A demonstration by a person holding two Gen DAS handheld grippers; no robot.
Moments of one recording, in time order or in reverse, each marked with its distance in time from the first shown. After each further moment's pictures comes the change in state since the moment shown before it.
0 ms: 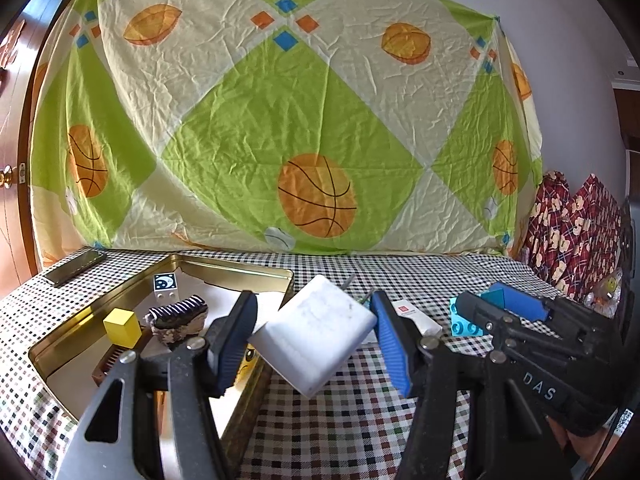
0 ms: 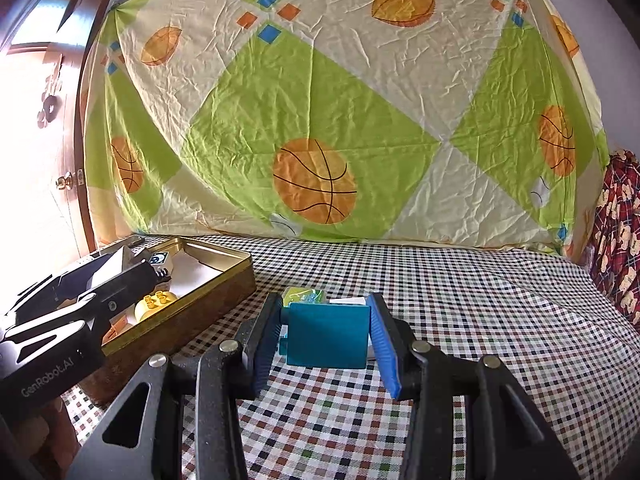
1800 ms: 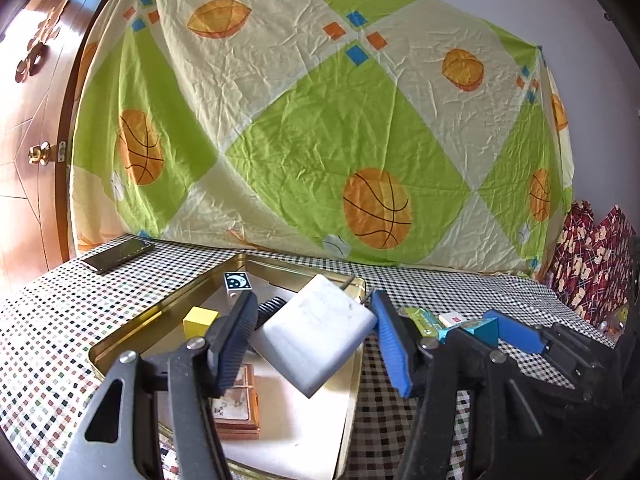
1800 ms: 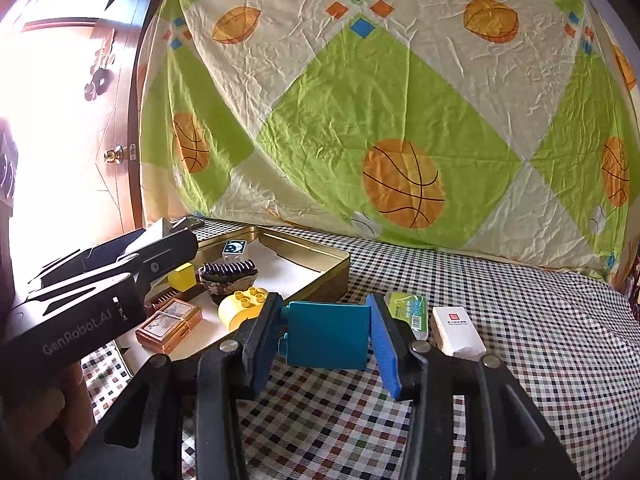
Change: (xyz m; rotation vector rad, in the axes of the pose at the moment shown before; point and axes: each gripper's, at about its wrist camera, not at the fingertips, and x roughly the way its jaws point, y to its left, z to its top) left arm -0.022 0.075 0.001 -0.093 -0.023 0.085; right arm 0.007 0.088 0.001 -0.111 0.009 0.143
